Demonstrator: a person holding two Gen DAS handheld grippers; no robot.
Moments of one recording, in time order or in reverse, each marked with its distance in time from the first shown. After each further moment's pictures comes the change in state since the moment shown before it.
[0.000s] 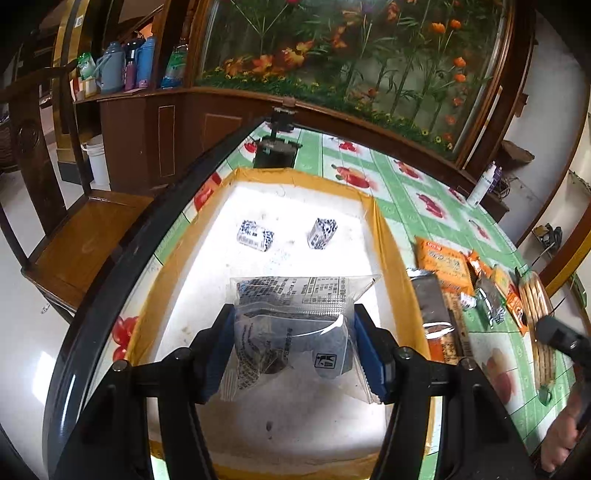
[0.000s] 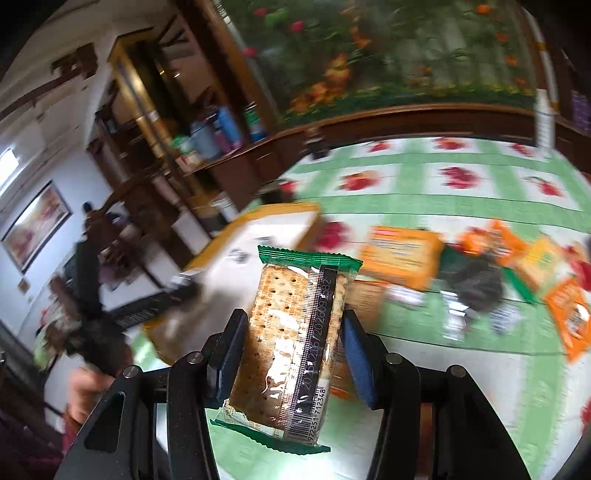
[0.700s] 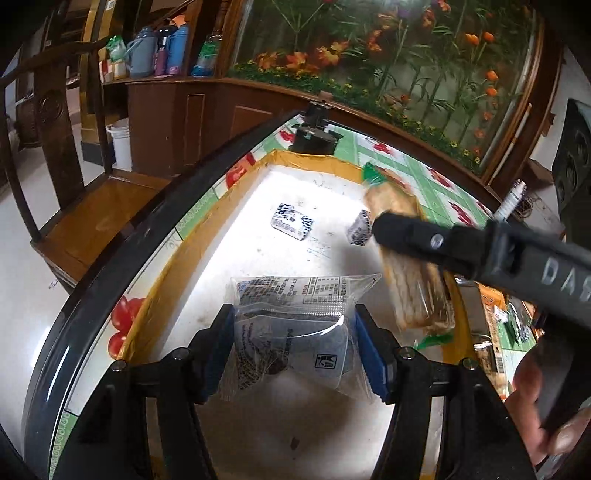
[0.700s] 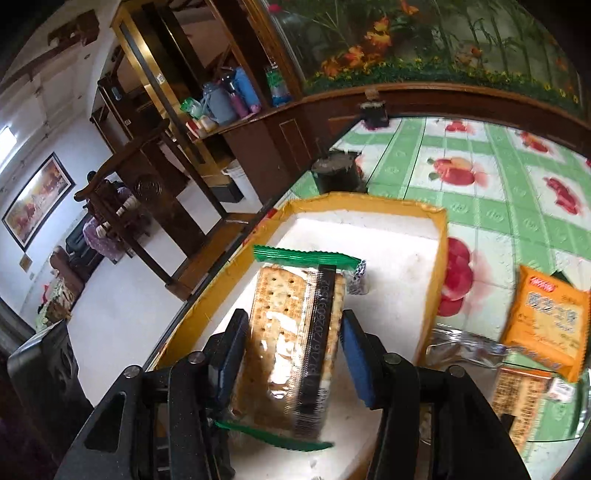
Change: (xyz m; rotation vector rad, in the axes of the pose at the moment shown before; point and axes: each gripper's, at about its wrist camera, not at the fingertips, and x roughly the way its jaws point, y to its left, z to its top) left arm 0.020 0.021 -0.009 -0.108 -0.014 0.078; right arm 0.165 0.057 0.047 -0.043 0.115 -0.017
